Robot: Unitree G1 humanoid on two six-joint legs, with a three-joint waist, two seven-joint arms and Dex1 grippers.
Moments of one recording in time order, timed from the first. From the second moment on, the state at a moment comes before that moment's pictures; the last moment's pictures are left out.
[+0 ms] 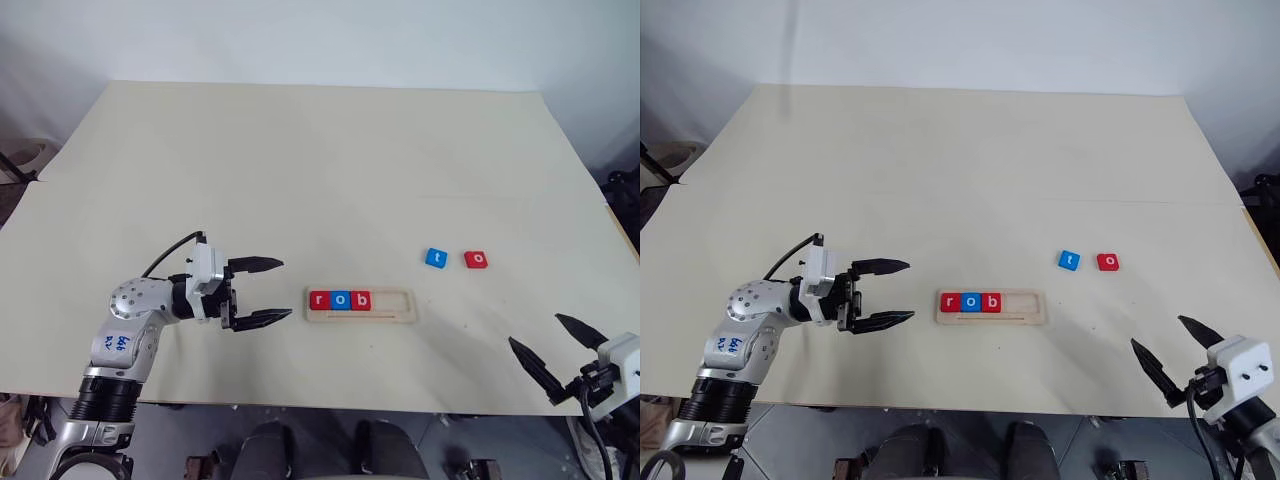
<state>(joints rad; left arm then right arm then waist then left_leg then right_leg) -0.31 0.58 0.02 0.05 -0.47 0.08 -1.20 0.47 -0.47 -0.62 -0.28 0.40 -0.01 0.84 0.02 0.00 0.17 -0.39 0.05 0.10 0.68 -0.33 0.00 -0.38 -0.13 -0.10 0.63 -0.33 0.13</state>
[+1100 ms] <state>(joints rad) -0.30 0.55 0.02 0.01 -0.46 0.07 -1.15 -0.24 -0.65 -0.28 -0.15 0.40 0.79 0.45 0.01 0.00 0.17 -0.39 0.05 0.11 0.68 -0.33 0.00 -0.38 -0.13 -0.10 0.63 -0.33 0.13</state>
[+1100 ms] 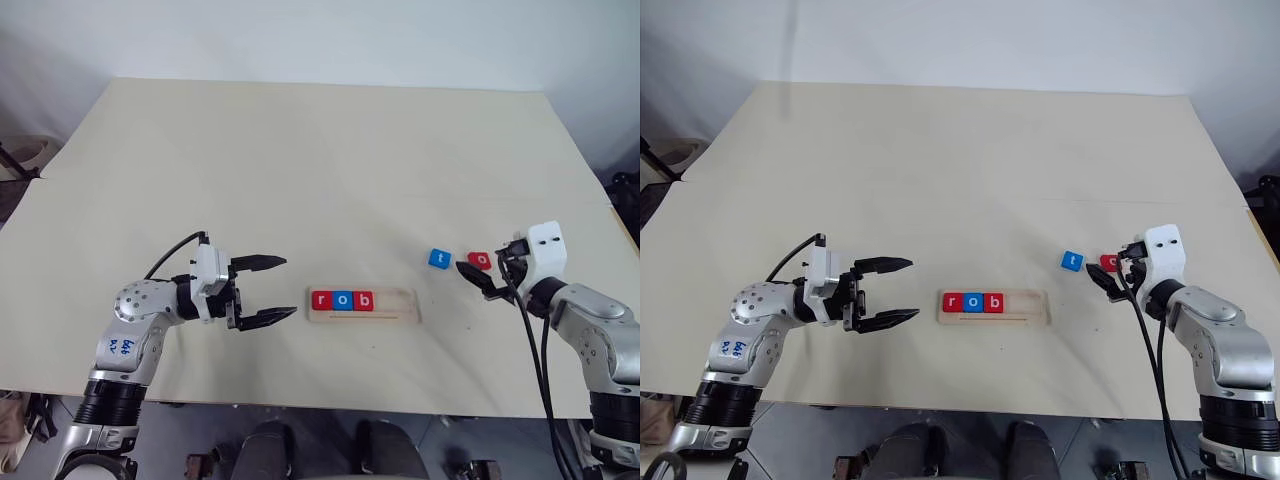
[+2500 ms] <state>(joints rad) -0.31 0.55 0.01 0.01 -0.45 0.05 -1.16 -0.35 -0.59 -0.29 -0.17 0.37 1.01 0.30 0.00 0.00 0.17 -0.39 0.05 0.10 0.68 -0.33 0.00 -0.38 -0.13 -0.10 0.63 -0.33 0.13</state>
